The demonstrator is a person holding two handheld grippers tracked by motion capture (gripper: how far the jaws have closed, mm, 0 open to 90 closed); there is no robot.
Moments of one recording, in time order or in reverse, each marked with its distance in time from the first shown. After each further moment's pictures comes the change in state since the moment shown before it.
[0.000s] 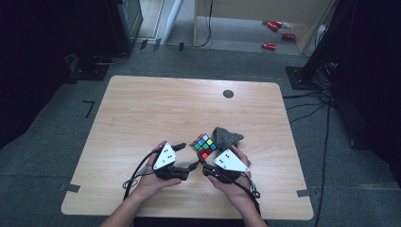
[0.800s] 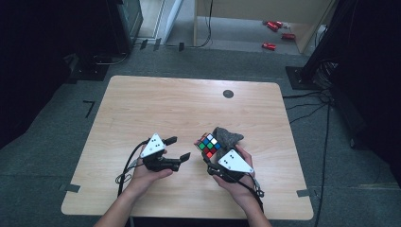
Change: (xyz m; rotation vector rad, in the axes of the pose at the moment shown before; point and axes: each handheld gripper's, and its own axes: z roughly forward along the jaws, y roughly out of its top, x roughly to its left) left arm 0.025 0.011 -0.017 -0.003 0.004 -0.145; right arm -0.014 -0.010 -0.002 -0.030 -0.015 -0.047
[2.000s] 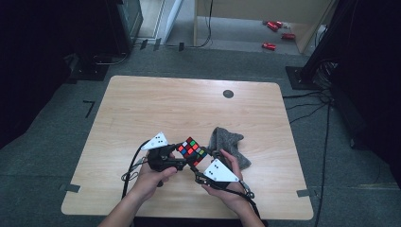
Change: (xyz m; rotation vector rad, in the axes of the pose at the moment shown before) left arm -0.010 0.019 0.000 -0.001 -0.185 -0.215; right arm 0.035 -0.004 0.011 -0.045 0.105 -0.132
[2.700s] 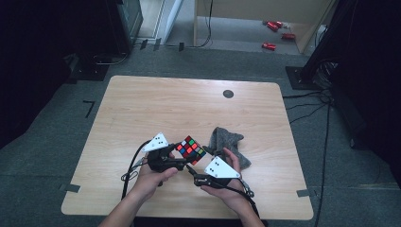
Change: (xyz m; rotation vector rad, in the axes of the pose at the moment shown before) left arm -0.005 -0.001 0.002 0.011 0.041 0.030; right arm -0.002 0.001 0.003 0.013 0.045 0.074
